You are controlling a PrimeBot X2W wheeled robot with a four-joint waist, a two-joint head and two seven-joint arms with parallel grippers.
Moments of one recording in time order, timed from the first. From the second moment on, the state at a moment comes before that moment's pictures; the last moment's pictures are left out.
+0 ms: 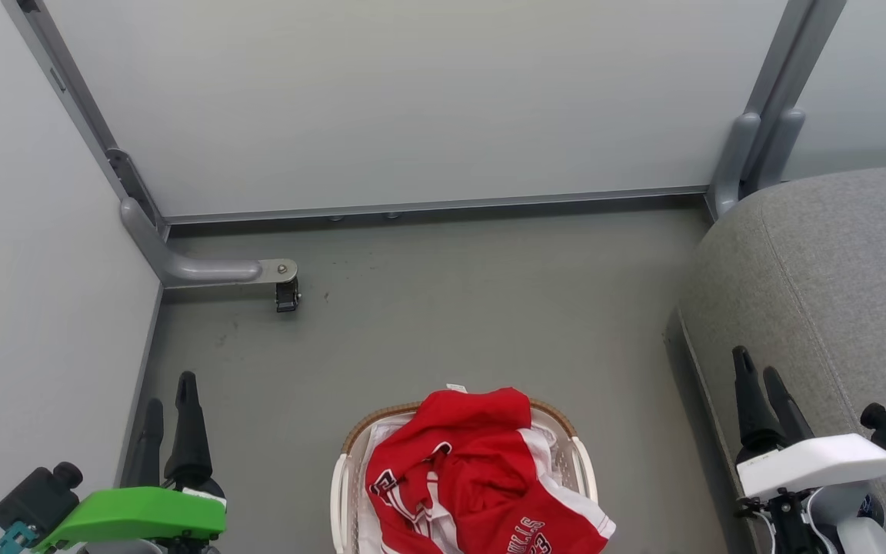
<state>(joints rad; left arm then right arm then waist) 0.00 0.04 0.03 0.16 -0.88 -0.13 -0.10 -0.07 -0.04 -0.07 0.23 0.84 0.13 -0.10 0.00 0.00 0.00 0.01</state>
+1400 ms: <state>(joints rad) 0.04 0.04 -0.03 0.23 -0.45 -0.12 -0.20 -0.05 -0.04 0.03 0.24 0.36 0.13 -0.20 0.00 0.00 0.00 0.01</state>
